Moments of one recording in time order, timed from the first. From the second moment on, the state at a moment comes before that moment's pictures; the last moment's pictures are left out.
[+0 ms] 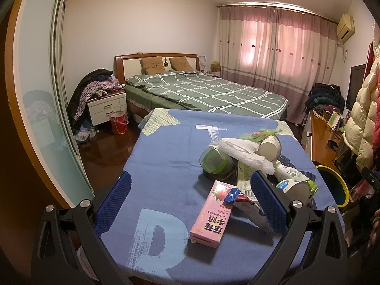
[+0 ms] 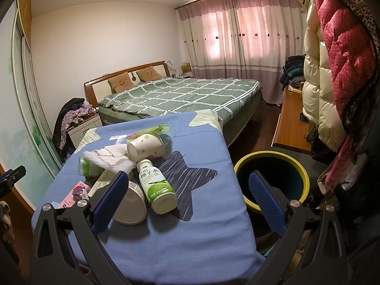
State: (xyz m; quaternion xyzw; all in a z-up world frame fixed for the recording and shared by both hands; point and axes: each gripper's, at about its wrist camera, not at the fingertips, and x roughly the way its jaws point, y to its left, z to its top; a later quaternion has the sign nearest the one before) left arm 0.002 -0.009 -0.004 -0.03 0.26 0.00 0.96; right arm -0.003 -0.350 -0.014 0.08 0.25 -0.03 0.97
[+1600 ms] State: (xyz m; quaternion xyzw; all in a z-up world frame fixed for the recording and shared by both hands) left arm 0.004 -0.012 -0.009 -0.02 0.27 0.00 0.96; right arm 0.002 -0.345 -0.021 0.08 0.26 -0.03 0.96
